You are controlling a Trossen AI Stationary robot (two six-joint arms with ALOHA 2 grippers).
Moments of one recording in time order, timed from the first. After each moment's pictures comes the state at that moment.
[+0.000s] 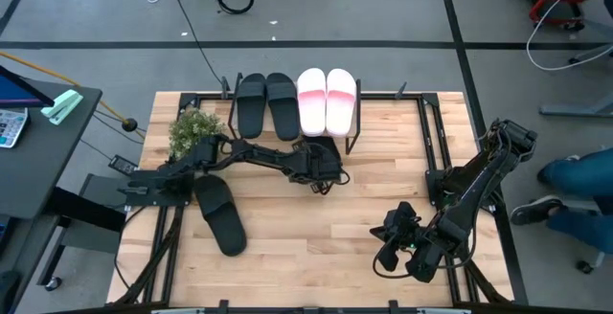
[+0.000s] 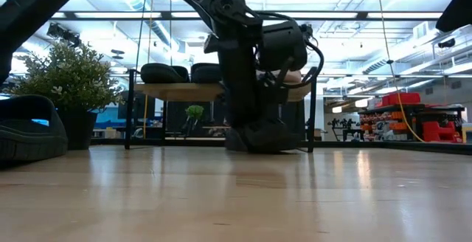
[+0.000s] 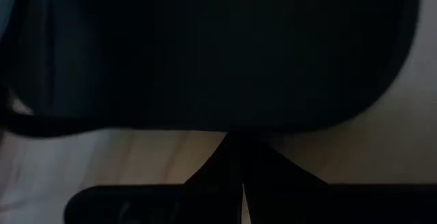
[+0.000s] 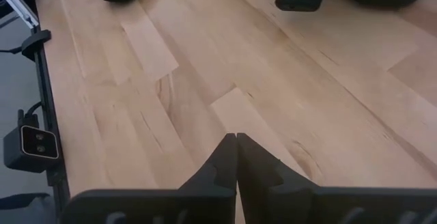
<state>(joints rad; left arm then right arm) 0.01 2.28 1.66 -0.67 -0.60 -0.30 0.89 1.43 0.92 -0.64 0.76 1.39</state>
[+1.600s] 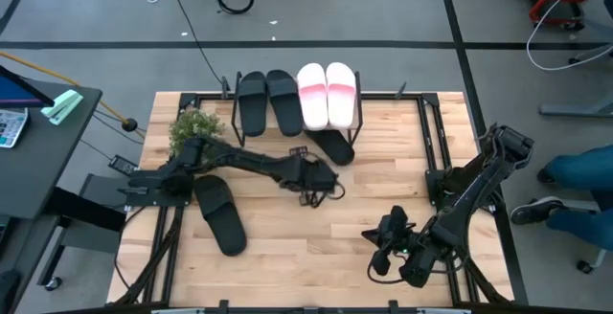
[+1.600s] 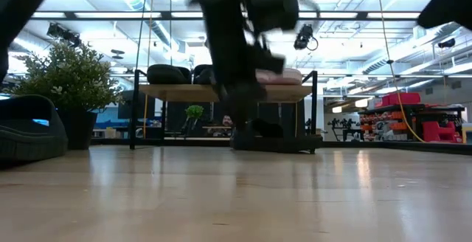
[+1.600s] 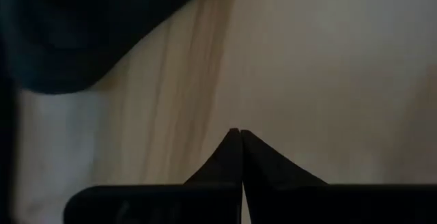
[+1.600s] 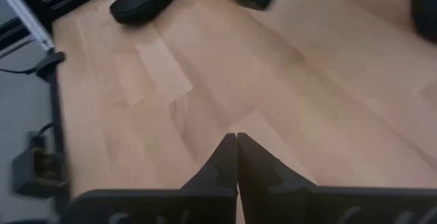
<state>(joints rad) -0.07 2.16 1.66 -0.86 -0.50 -0.20 0.87 1.50 0.92 -0.50 0.84 1.33</state>
